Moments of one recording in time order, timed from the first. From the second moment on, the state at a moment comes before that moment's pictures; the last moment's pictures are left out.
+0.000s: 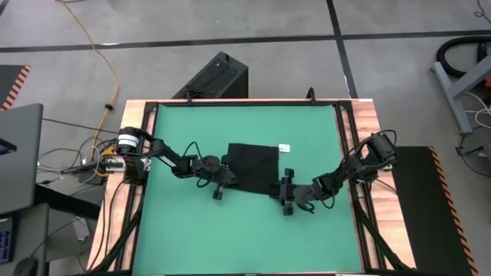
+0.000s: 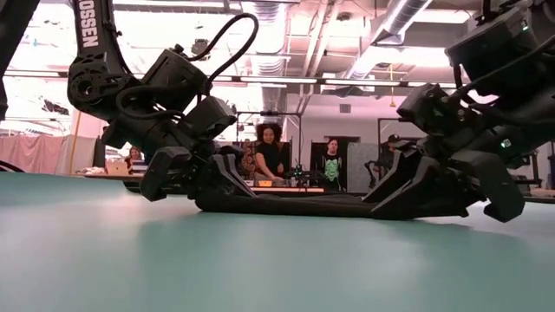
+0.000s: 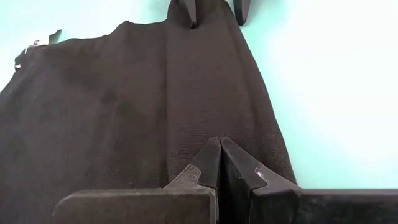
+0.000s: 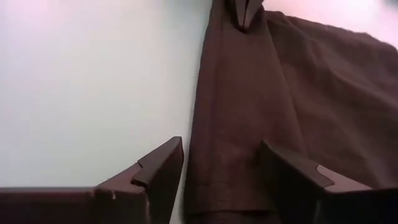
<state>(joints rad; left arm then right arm) 0.05 1.91 0.52 0.77 0.13 0.27 0.34 1.86 0.39 0.74 0.51 0.06</state>
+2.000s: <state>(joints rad) 0.08 1.84 0.52 0.82 0.12 0.42 0.09 1.48 0.60 0.02 0.05 0.96</state>
